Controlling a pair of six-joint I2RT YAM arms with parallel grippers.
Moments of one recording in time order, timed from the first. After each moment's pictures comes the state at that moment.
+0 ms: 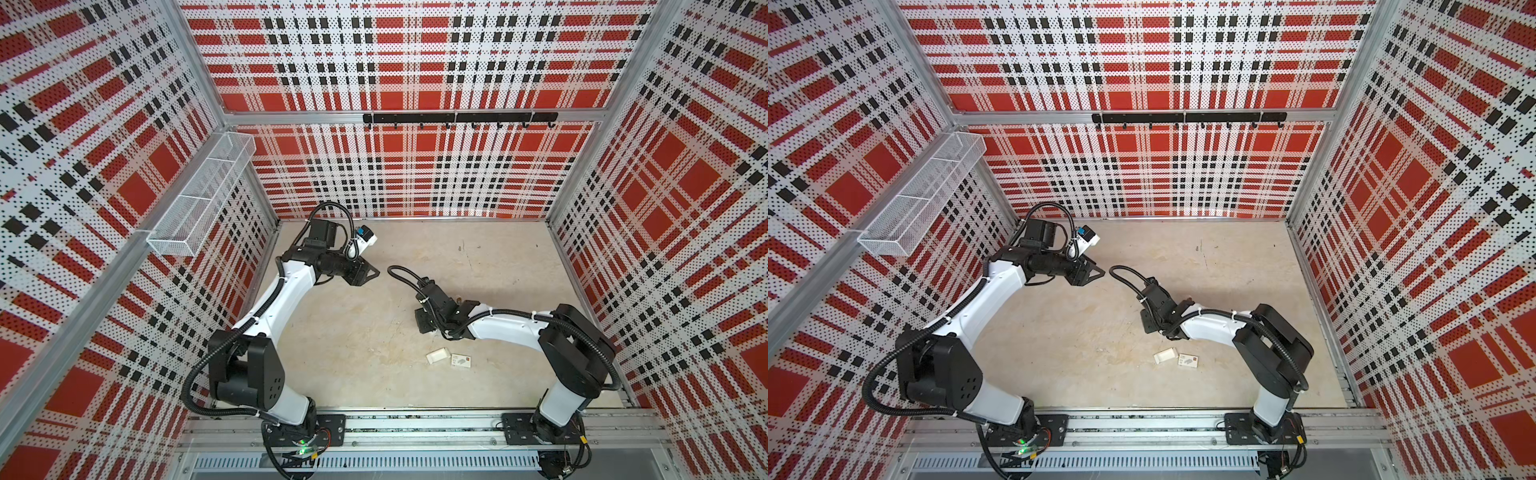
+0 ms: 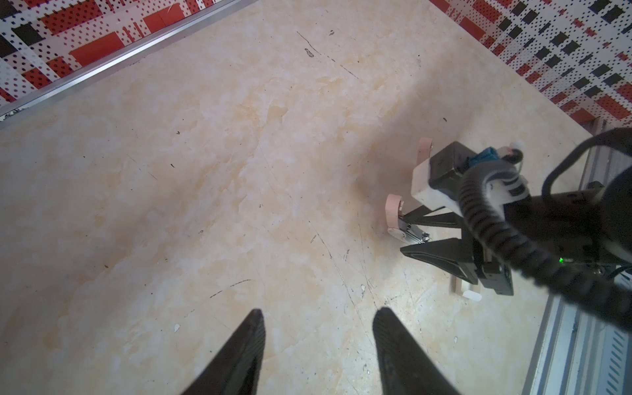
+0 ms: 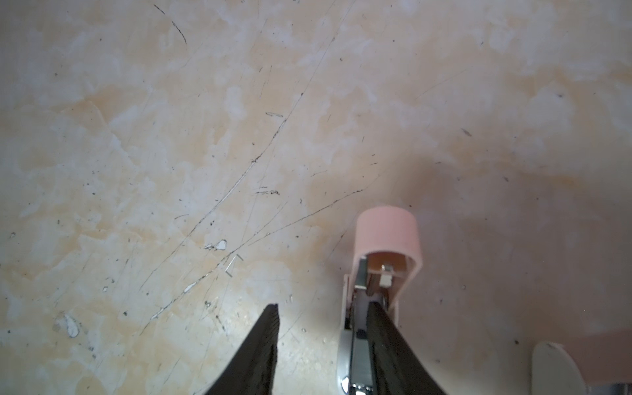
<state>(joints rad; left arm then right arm) -0.17 1.53 1.32 -0.72 0.62 0.42 0.85 1.73 0.99 -0.21 0.19 0.44</state>
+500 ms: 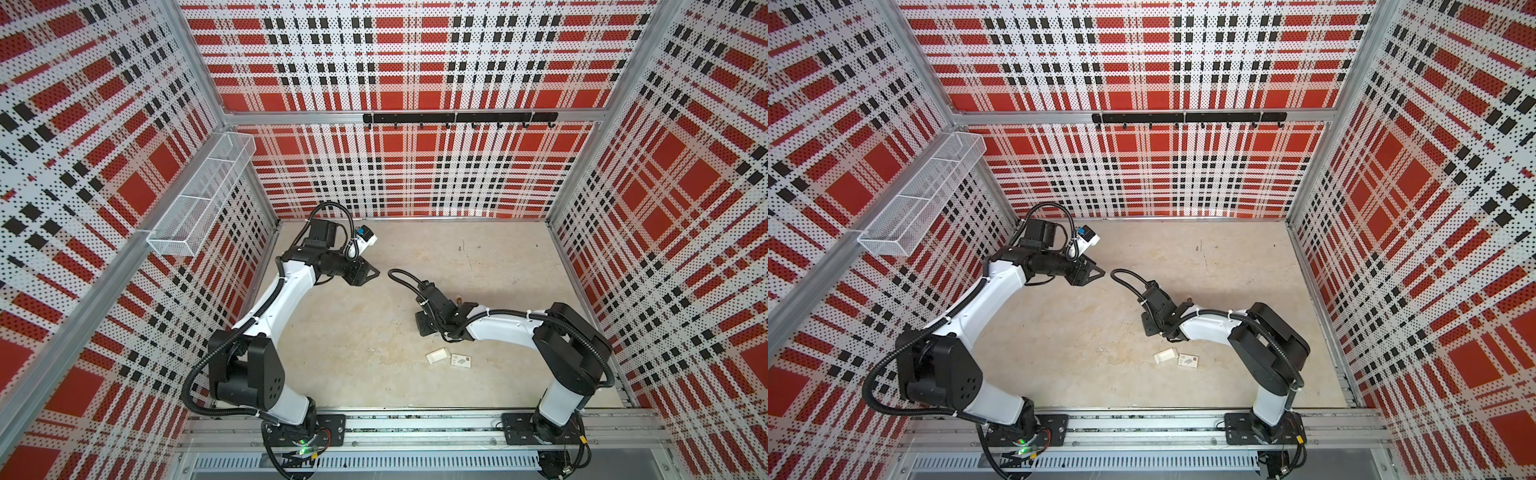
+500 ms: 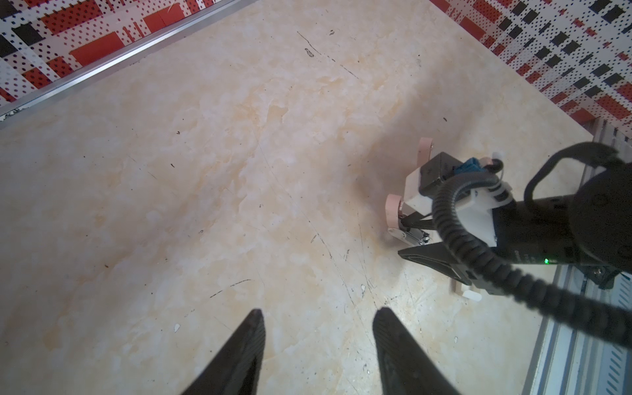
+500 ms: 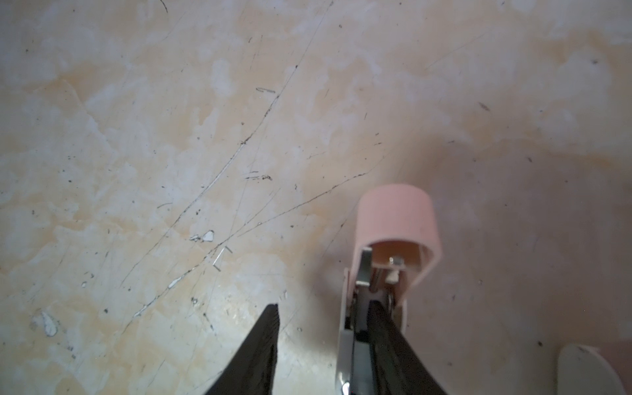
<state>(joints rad) -0.17 1.53 1.32 -0.72 0.62 0.42 0.85 1.75 0.96 -0.19 0.17 0.46</state>
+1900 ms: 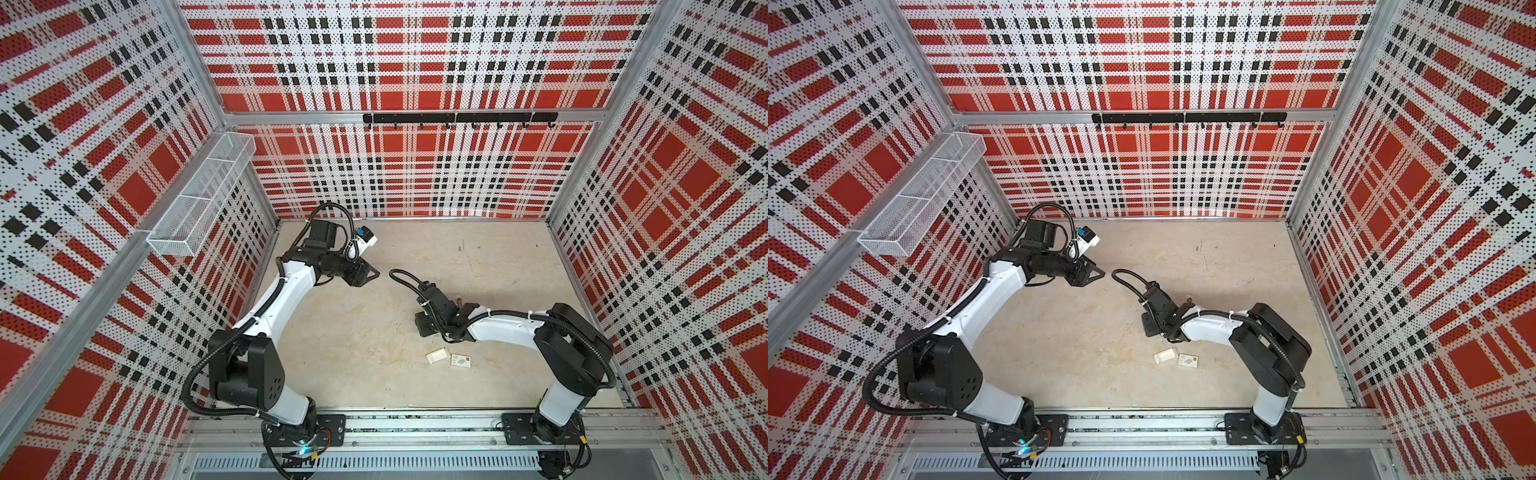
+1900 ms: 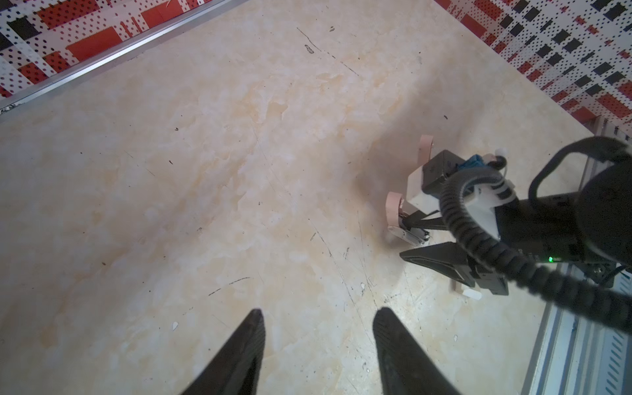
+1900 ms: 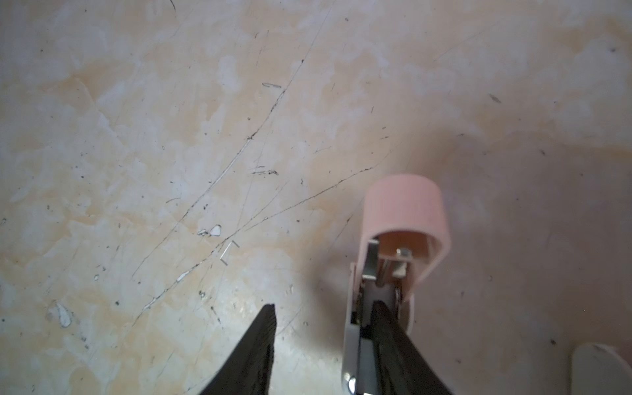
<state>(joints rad) -0.17 1.53 1.32 -0.72 0.61 0.42 0.85 1.74 0.96 -0.19 0.15 0.45</state>
